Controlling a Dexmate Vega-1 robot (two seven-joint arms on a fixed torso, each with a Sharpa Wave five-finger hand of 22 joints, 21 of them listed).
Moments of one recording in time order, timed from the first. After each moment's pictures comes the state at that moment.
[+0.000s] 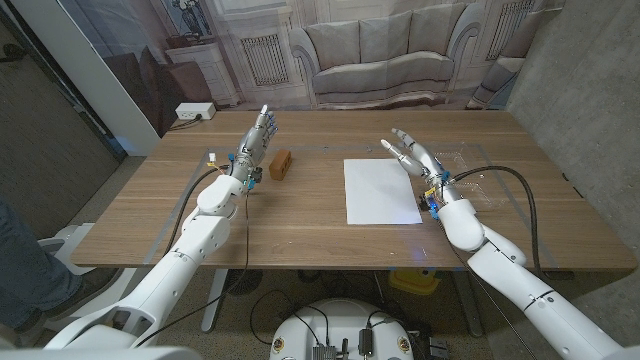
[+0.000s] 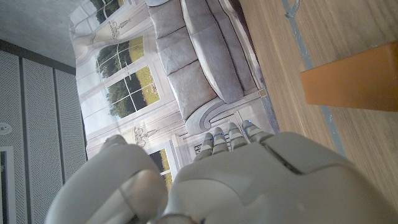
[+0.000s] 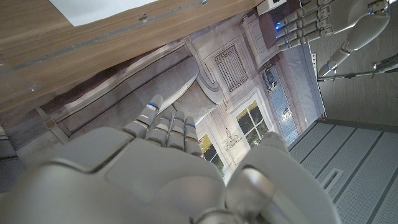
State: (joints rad) left arm 0.88 0.41 0.24 -1.37 -0.51 -0.30 -0.11; left_hand 0.47 0.00 -0.05 0.10 0.32 -0.04 0.03 0.20 0.18 -0.03 -0.02 0.21 0.19 -0.11 -0.01 0.19 0.18 -0.13 -0.03 0.21 0.18; right arm -1.14 -0.56 -0.30 -1.77 -0.31 0.17 -0.28; right_hand 0.29 -0.03 0.12 0.04 0.24 0.17 0.06 0.19 0.18 0.20 0.06 0.22 0.18 0.14 0.00 0.20 0.18 0.11 -0.04 0.53 0.17
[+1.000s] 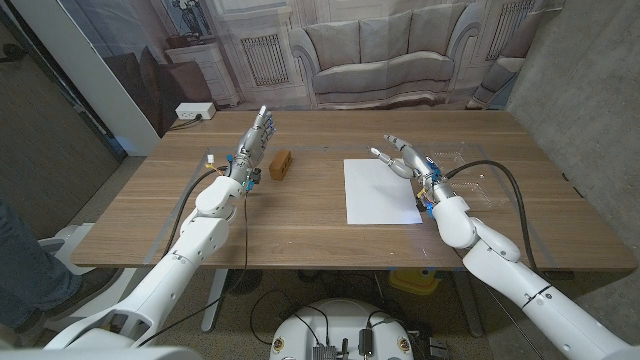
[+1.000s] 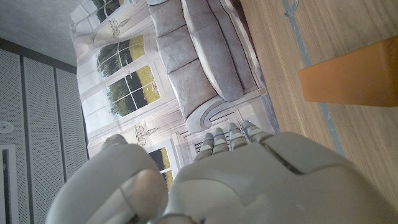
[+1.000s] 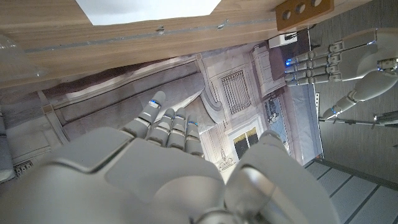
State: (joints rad) left arm 0.89 0.41 0.24 -1.38 -0.52 -0.31 -0.10; left_hand 0.47 0.01 -0.05 0.10 0.32 -0.05 0.04 0.20 0.18 -0.04 -0.01 0.21 0.19 -0.12 0.00 0.18 0.18 -0.13 -0.03 0.20 0.18; right arm -1.12 -0.60 -0.36 -1.84 -0.46 -0.02 -0.25; right_hand 0.30 -0.02 0.12 0.03 0.24 0.22 0.03 0.21 0.18 0.24 0.04 0.22 0.18 0.18 -0.03 0.20 0.18 0.17 -0.04 0.51 0.17
